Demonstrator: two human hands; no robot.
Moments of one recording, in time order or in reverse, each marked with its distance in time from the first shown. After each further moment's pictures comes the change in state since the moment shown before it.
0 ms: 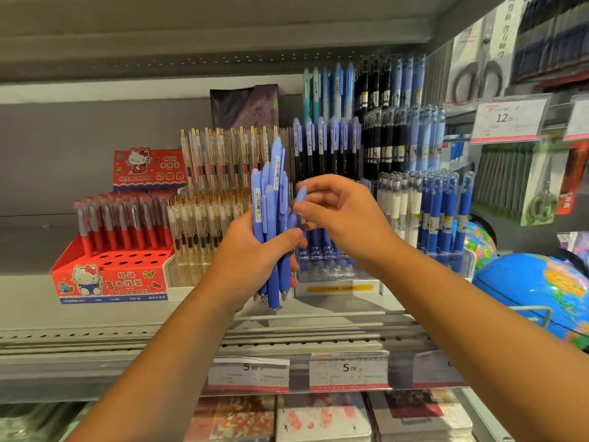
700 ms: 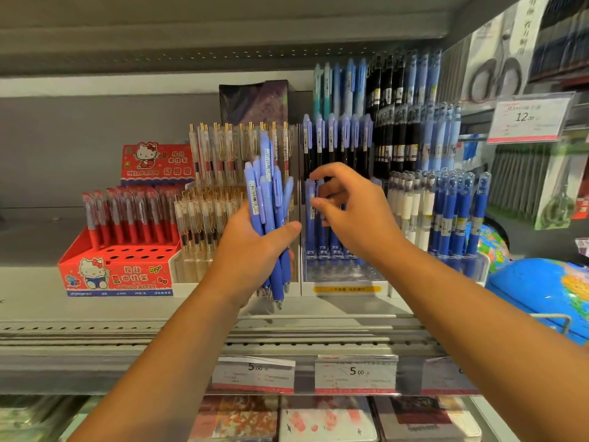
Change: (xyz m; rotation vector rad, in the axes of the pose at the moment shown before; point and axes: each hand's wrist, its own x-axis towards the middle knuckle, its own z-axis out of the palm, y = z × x) left_hand 0.007 -0.006 -0.004 0.092 0.175 0.011; right_hand 0.012 0.011 -0.006 -0.543 0.078 -0.145
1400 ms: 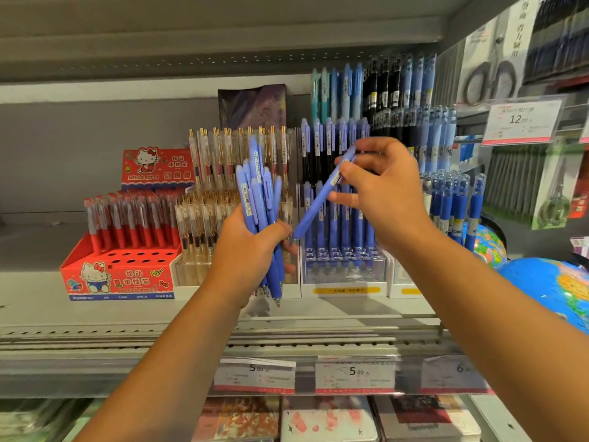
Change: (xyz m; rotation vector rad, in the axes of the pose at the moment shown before) left_hand -0.001 0.004 0.000 -0.119 0.017 -0.032; right_hand 0.008 -0.024 -0.025 0.578 0.268 0.244
